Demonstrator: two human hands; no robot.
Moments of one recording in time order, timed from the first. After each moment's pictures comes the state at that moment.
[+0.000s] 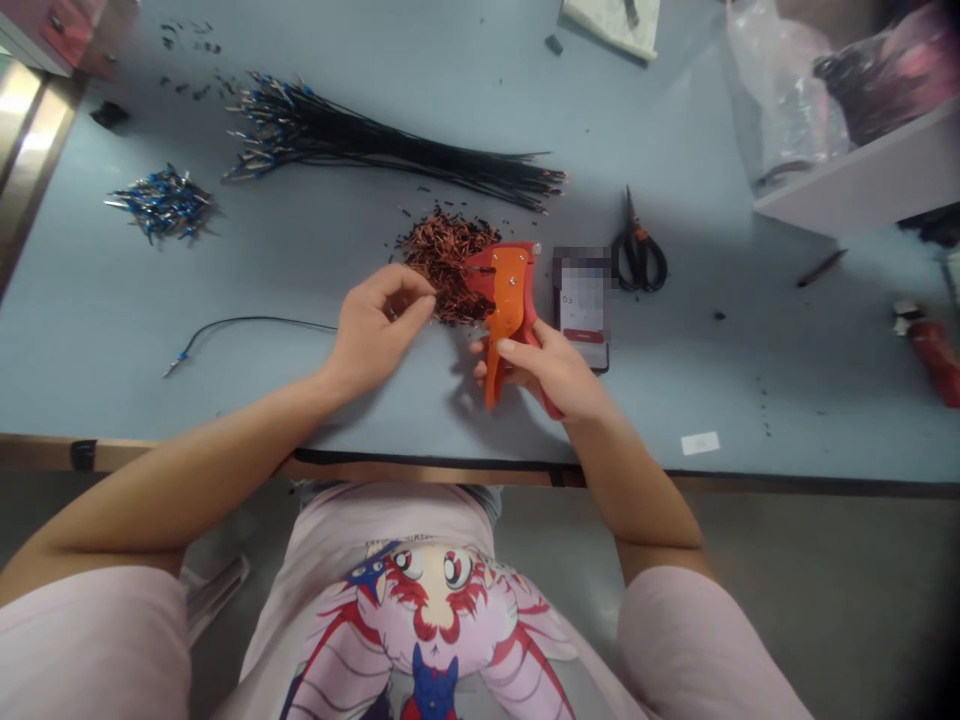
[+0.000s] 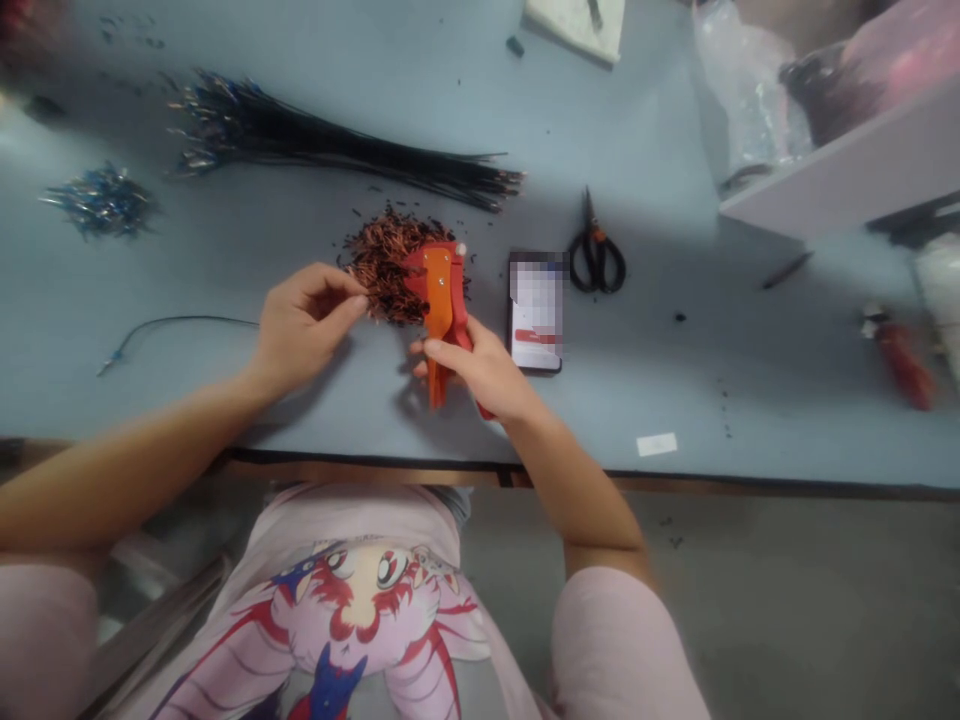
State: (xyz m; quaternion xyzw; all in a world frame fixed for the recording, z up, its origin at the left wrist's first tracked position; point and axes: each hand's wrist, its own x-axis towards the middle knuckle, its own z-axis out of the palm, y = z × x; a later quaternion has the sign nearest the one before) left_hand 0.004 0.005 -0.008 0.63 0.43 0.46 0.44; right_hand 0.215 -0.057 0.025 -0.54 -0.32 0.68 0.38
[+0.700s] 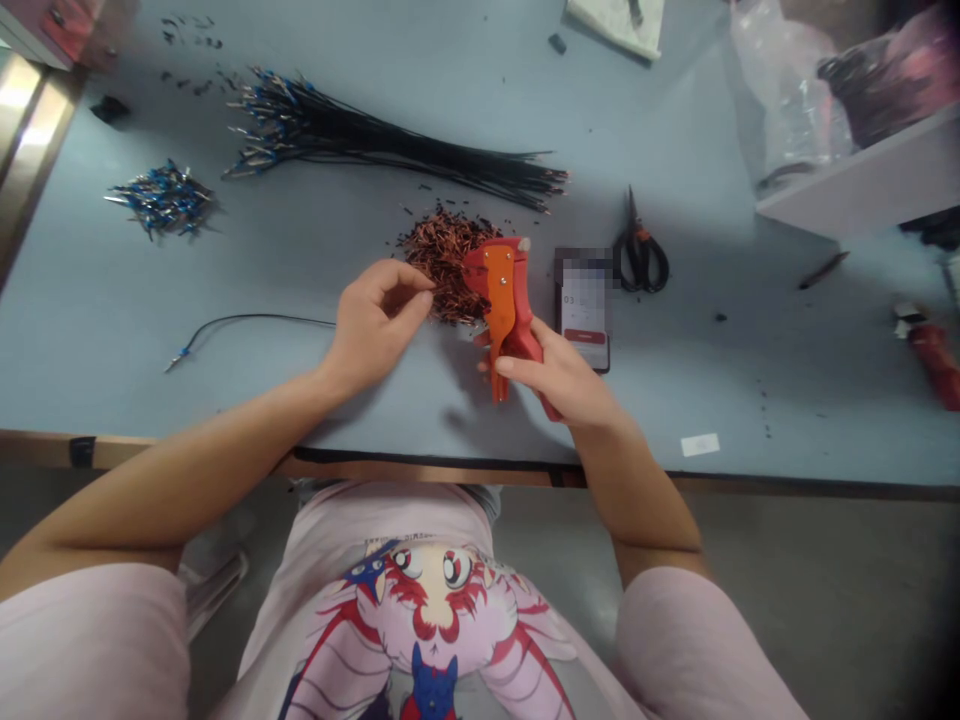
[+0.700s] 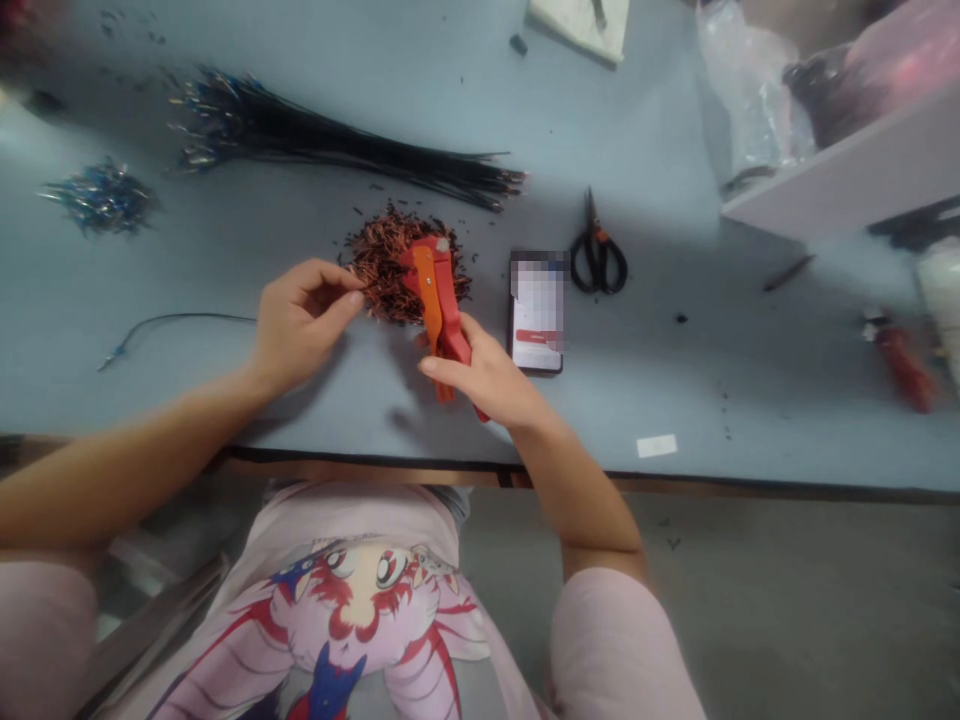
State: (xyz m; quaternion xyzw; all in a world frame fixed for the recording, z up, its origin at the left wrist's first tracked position) left_hand 0.004 0.006 -0.011 0.66 0.44 0.48 0.37; right_hand 0.224 -0.059 0.028 -0.52 -0.38 0.68 0.35
